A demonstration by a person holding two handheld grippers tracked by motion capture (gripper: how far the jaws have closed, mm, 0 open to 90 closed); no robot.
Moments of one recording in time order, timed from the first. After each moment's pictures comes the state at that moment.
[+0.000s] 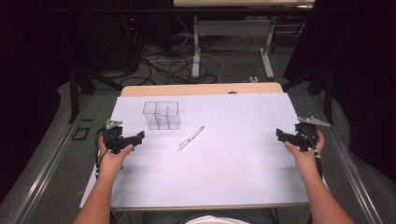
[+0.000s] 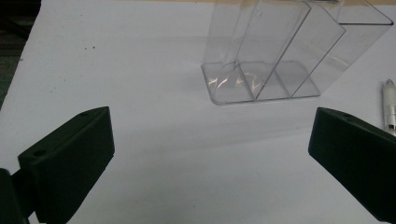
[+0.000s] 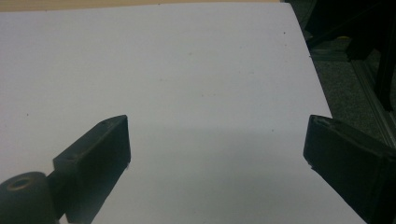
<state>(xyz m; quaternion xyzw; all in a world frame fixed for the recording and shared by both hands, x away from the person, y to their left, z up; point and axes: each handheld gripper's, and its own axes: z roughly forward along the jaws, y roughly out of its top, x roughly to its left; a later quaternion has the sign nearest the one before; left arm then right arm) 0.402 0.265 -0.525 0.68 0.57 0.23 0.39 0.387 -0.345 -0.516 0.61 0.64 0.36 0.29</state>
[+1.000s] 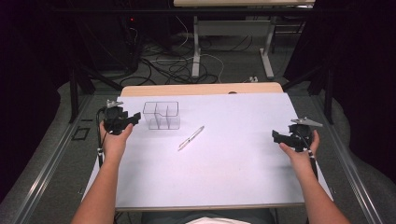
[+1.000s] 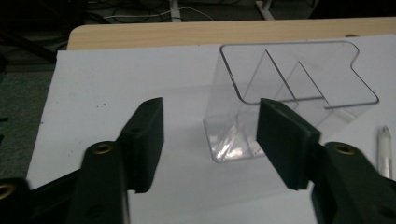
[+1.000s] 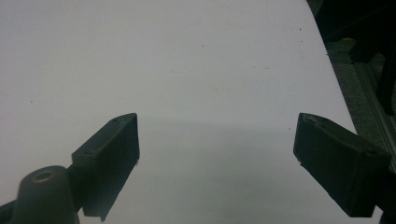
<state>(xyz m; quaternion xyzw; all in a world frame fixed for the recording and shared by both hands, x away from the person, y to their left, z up) 0.441 0.256 -0.475 0.68 0.57 0.24 0.39 0.390 -0.331 -0.522 0.60 0.65 0.35 0.28</state>
